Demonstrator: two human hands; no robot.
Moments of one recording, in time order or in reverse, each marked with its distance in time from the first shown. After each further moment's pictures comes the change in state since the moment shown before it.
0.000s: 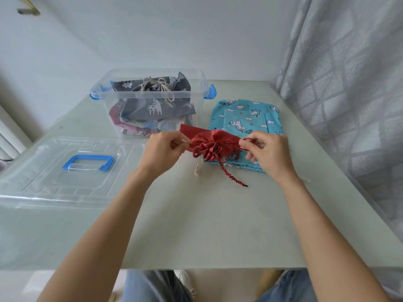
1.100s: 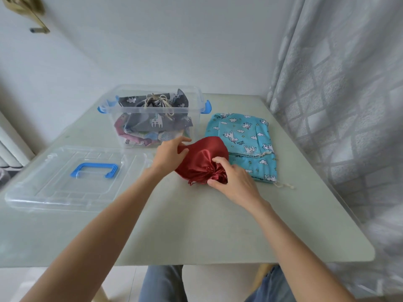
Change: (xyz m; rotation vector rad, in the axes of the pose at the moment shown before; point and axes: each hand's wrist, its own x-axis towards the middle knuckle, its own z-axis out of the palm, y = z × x) left_hand 0.021 0.000 0.014 0.088 -0.108 -0.140; right_hand -0.041 -0.027 0.036 -0.542 -0.316 0.141
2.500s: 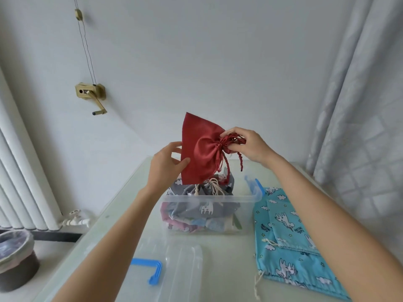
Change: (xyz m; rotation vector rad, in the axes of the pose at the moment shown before) left_hand 0.122 -0.051 -0.170 -0.201 0.419 0.082; right_hand 0.272 -0.120 -0.105 0.523 0.059 -0.400
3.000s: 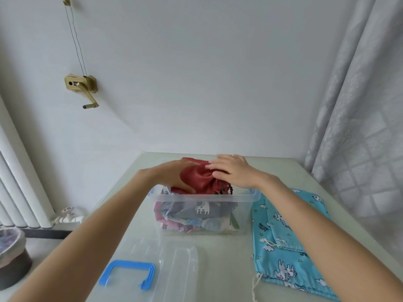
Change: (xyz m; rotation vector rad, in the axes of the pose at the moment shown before) left_hand 0.033 -0.032 0.026 0.417 -0.851 0.198; right_hand -0.022 0.033 0.045 -0.654 -0.418 0.005
